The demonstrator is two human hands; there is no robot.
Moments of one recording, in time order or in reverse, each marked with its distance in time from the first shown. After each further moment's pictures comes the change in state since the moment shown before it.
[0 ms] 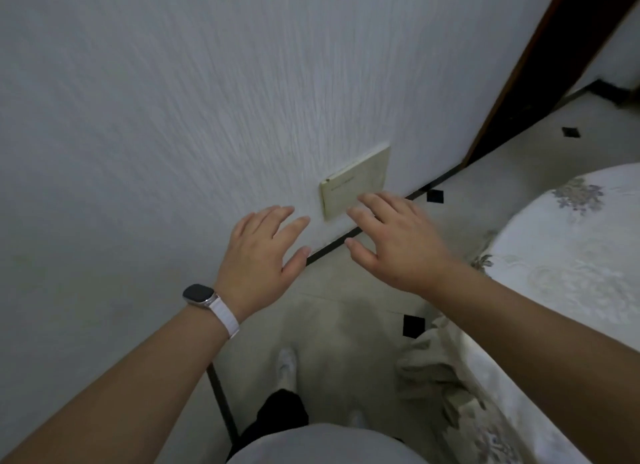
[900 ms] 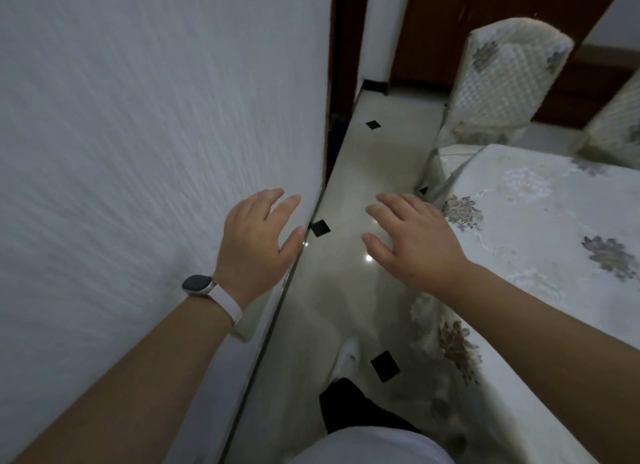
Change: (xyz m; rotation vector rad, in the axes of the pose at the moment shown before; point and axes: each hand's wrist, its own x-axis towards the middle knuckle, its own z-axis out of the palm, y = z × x) left_hand 0.410 -0.042 0.144 -0.387 0.089 0.574; right_hand 0.152 0.191 -0.011 -0.260 0.169 0.710
